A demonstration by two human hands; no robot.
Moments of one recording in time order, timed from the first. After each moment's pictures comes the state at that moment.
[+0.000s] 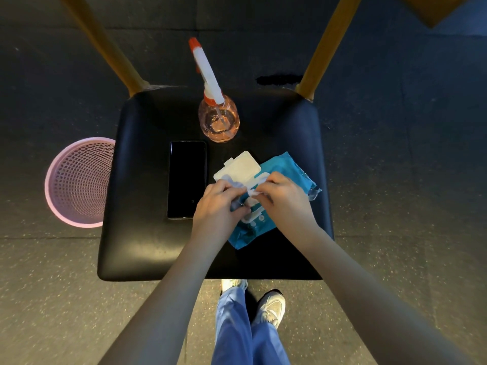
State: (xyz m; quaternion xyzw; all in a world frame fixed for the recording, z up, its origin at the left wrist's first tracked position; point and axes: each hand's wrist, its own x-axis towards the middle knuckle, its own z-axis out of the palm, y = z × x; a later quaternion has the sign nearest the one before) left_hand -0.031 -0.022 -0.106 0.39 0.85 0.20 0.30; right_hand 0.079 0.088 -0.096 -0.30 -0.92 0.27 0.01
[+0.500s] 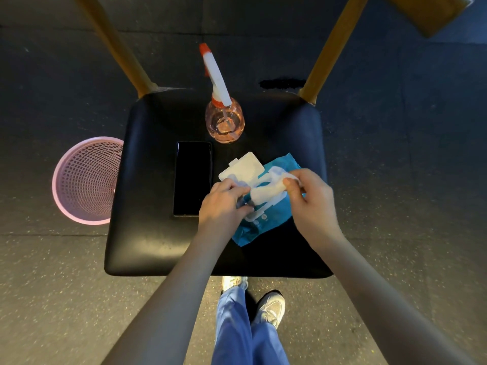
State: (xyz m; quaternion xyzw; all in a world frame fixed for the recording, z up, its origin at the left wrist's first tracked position) left_hand -0.034 -0.015 -0.095 0.39 0.85 0.13 0.33; right_hand 0.098 0.085 -0.052 -0.44 -0.77 0.45 0.14
